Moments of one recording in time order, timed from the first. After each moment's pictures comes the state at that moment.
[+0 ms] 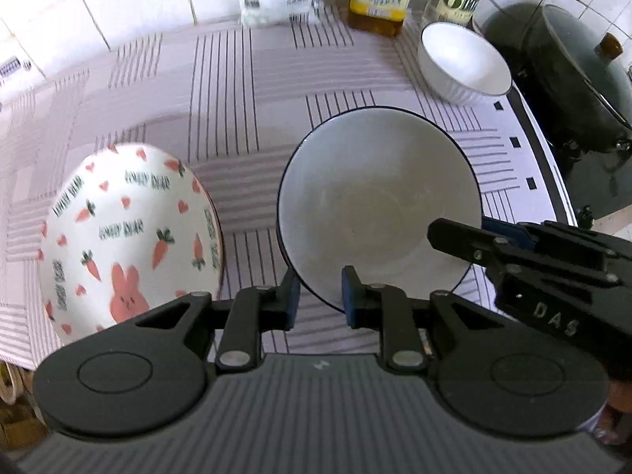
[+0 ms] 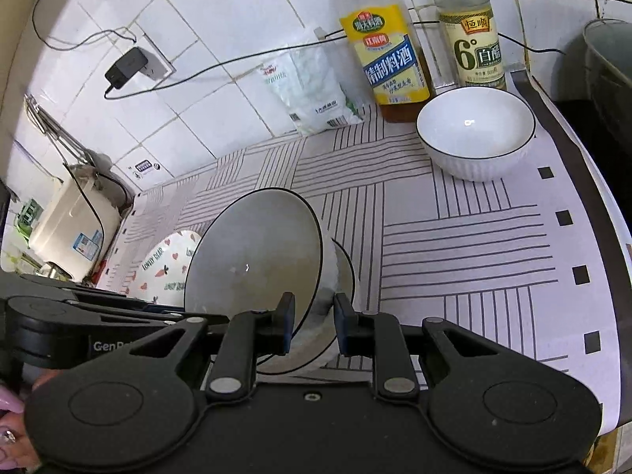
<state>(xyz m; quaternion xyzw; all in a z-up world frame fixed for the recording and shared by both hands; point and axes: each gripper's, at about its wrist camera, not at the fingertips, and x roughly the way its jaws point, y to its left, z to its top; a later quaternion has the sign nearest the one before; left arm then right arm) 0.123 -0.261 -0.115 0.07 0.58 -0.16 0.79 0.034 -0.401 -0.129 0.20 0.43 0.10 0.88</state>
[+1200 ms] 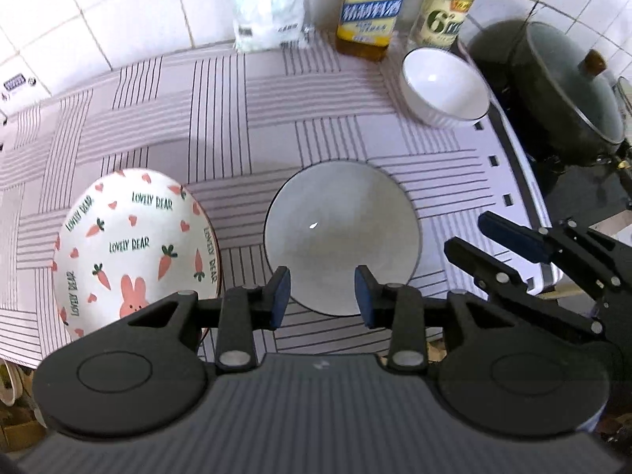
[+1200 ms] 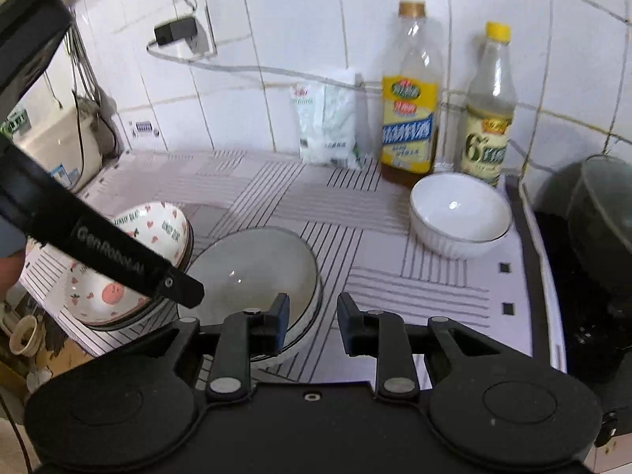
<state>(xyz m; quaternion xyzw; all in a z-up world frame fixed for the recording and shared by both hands) 0.116 -0.271 -0.076 0.07 0.56 -0.17 0.81 0.007 -0.383 -0.095 0.02 0.38 0.08 0.92</state>
